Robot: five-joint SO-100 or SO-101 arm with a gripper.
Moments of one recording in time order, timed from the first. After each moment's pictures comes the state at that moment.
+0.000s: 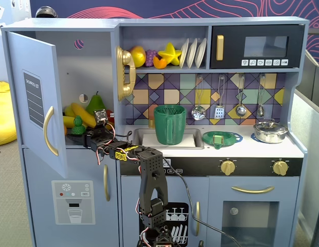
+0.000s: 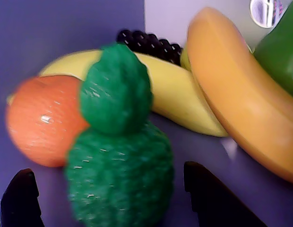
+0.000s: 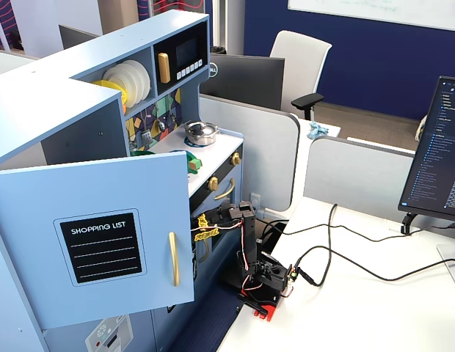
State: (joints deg) arm -41.3 86.0 96.3 -18.4 -91.8
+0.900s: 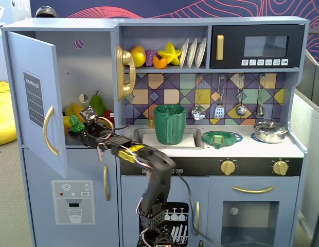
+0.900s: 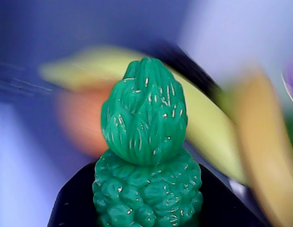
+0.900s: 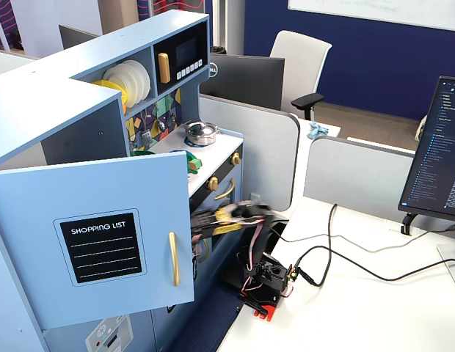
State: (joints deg) arm -48.0 116.5 109.0 0.1 -113.8
